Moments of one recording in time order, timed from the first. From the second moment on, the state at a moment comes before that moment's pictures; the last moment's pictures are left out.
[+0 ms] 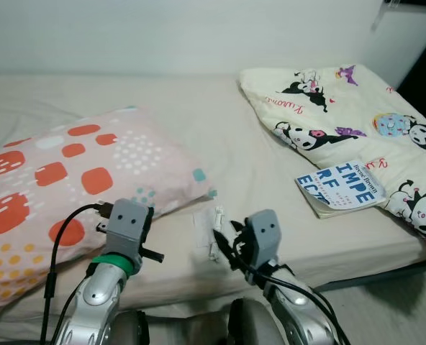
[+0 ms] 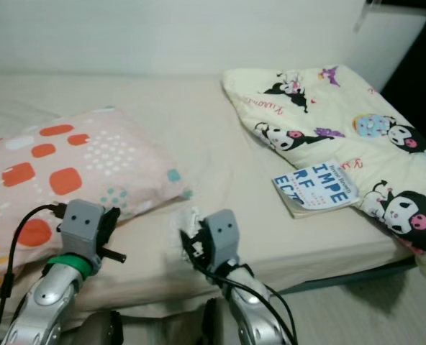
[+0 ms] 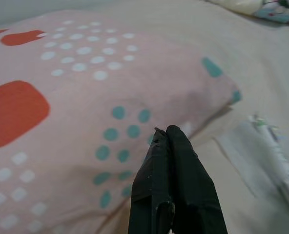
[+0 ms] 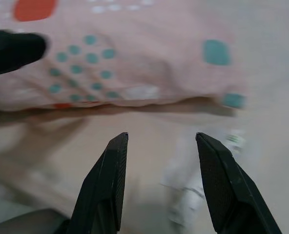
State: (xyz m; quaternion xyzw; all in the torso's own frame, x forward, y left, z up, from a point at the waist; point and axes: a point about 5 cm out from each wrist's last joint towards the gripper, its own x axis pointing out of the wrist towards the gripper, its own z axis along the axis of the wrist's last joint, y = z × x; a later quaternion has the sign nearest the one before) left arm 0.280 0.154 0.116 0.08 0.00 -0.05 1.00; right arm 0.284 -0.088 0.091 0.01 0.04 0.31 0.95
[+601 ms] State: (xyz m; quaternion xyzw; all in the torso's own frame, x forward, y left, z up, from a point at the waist) left arm 0.290 0.193 0.197 0.14 -0.11 -0.03 0.98; right arm 0.326 -0.079 0.072 -0.02 0.12 0.17 0.98
